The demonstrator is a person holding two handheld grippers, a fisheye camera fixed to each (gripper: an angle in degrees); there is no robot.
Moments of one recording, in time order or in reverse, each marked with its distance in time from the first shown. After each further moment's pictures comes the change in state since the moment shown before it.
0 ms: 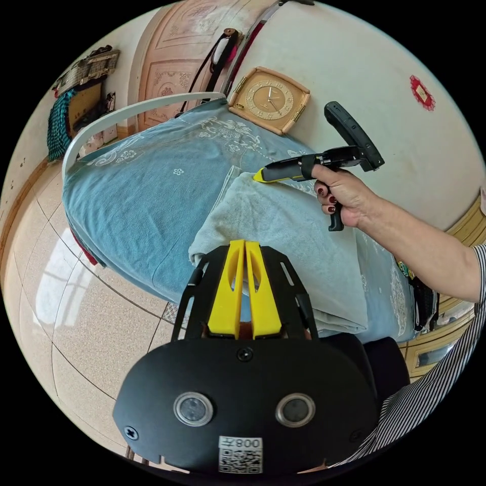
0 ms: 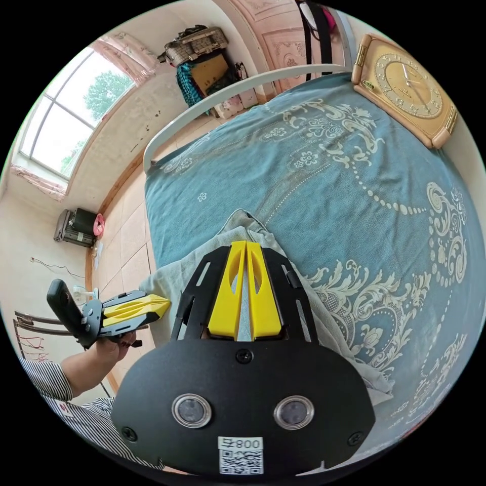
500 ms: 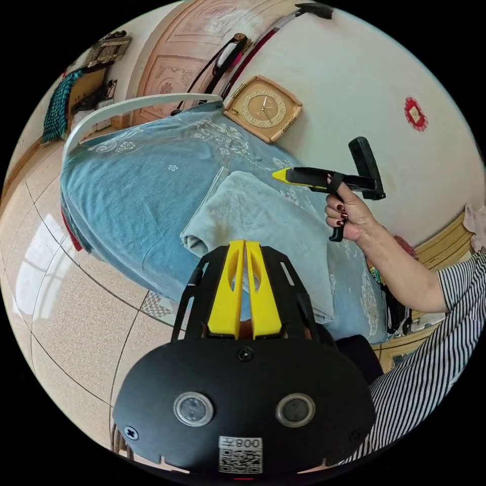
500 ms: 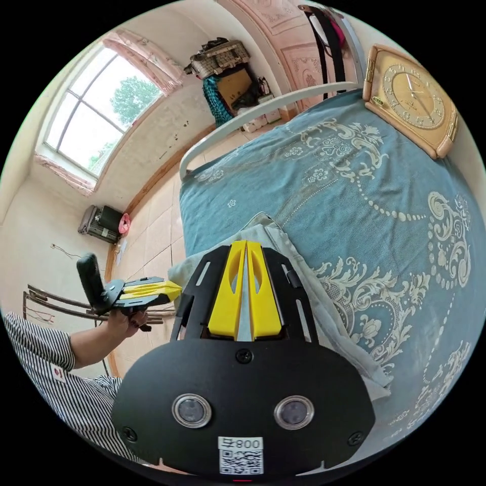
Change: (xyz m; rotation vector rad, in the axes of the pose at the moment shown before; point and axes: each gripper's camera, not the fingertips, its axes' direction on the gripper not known) left arm -0.020 0.038 0.010 0.022 0.206 -0.093; right arm 0.056 0.108 -0.055 0.157 -0.194 -0.054
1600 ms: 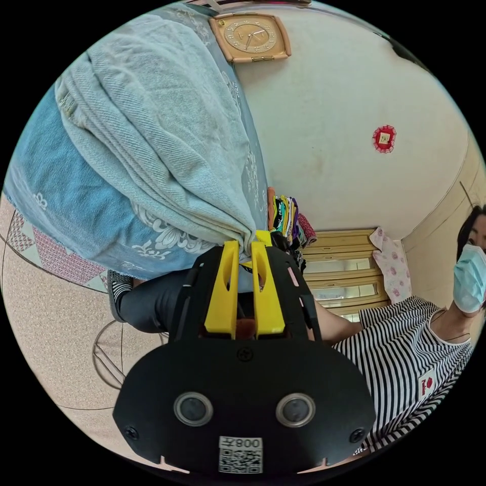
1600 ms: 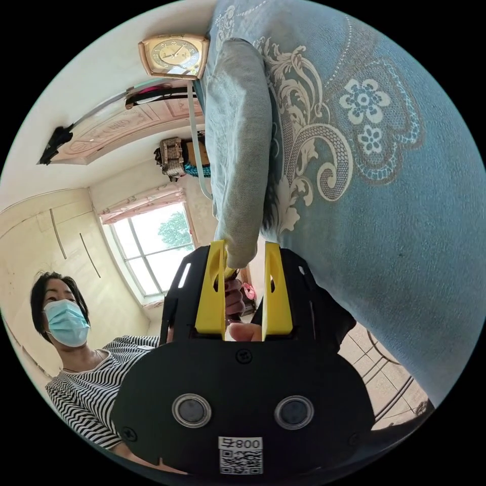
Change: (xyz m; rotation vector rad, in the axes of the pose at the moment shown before) left arm -0.028 0.081 0.143 -0.320 0.646 -0.194; right arm 0.181 0.441 -0.052 0.184 -0.732 0.848
